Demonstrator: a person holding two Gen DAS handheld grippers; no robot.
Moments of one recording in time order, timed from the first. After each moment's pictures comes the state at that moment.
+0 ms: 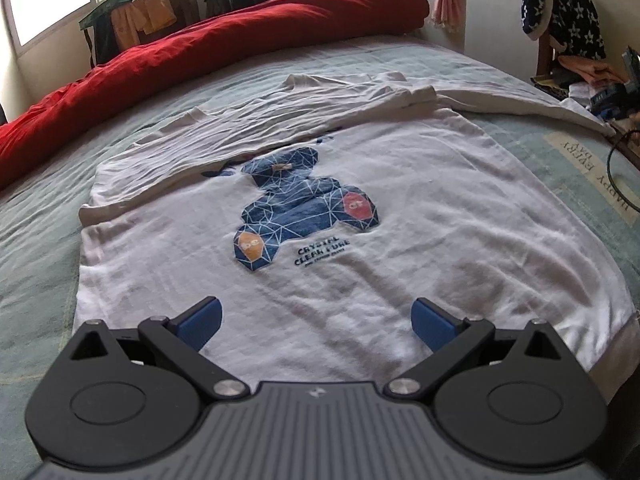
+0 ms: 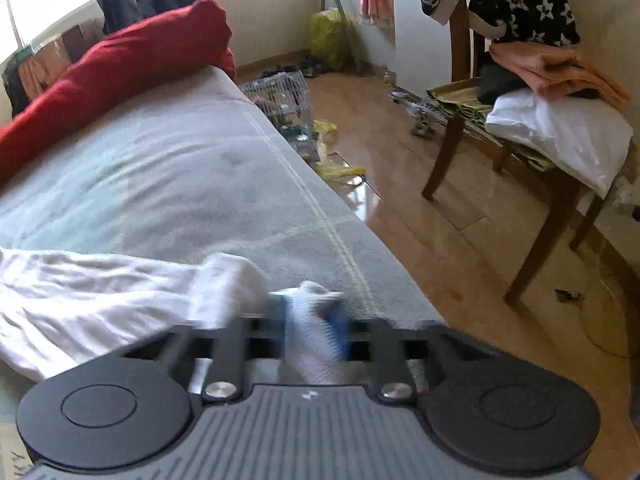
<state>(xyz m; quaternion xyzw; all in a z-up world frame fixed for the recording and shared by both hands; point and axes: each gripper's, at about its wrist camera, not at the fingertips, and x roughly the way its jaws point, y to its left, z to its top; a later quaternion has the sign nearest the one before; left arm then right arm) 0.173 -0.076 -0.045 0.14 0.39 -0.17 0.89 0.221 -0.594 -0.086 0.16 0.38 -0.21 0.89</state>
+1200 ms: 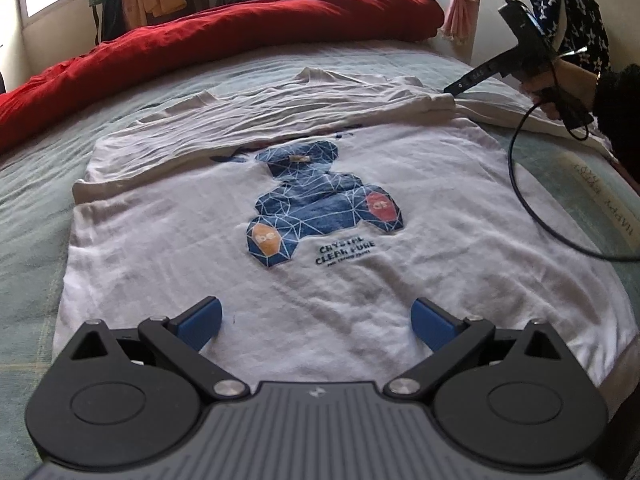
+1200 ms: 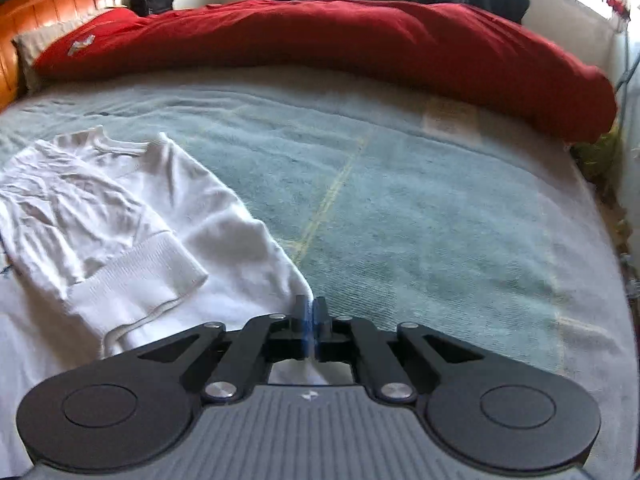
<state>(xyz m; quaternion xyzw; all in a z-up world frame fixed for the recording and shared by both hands) 0.190 -0.056 -0.056 0.09 0.40 -0.17 0.90 0.407 -0.365 -0.070 -0.07 0.40 0.13 0.90</state>
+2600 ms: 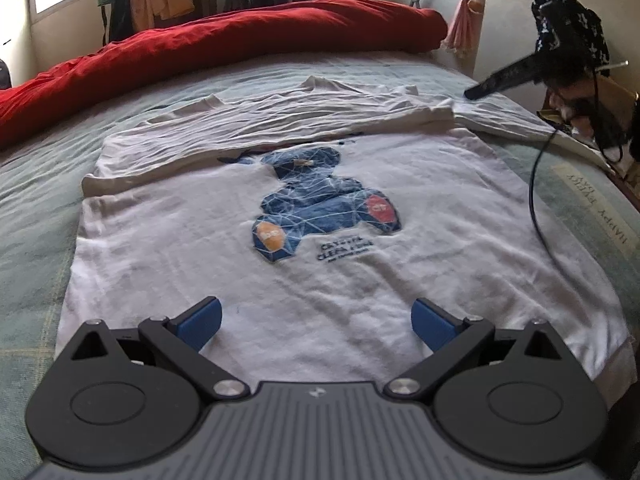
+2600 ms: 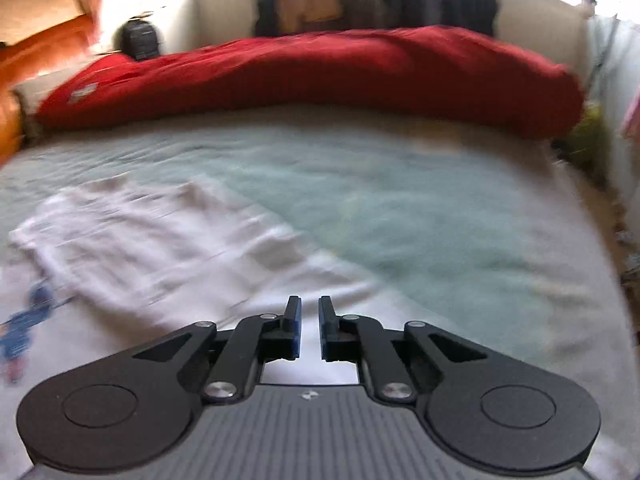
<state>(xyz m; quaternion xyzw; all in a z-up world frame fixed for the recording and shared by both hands) 0.177 -0.052 -0.052 0.07 0.39 -0.18 0.90 0.353 -0.361 -0.035 0.00 0.39 0.15 0.91</state>
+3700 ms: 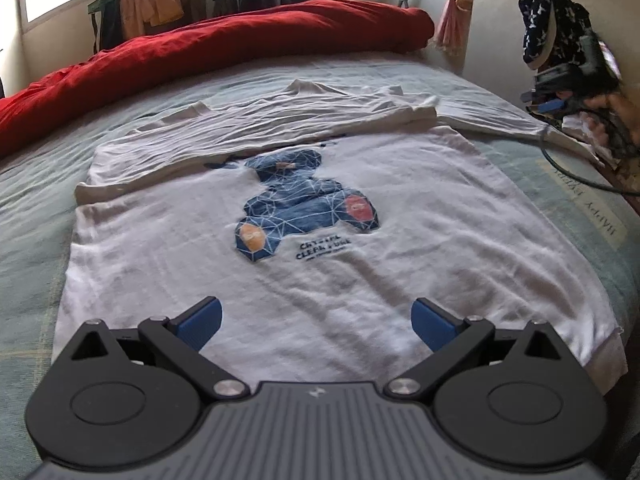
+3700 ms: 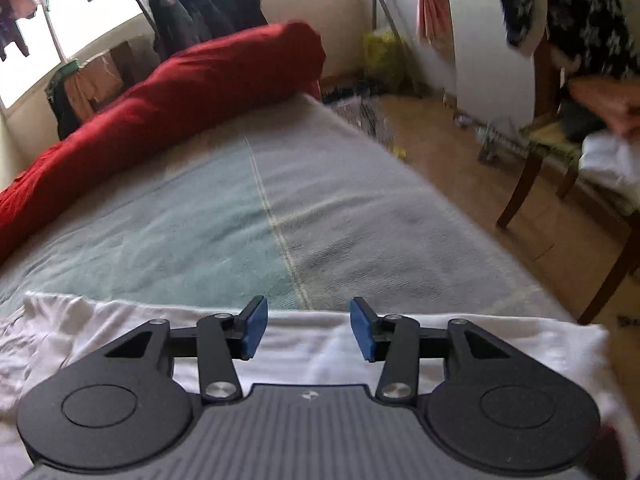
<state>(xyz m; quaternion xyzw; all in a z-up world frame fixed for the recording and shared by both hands) 0.170 -0.059 -0.048 0.08 0.39 -0.19 0.90 0.293 -0.502 -0.047 0.18 0.35 -0.13 0.91</state>
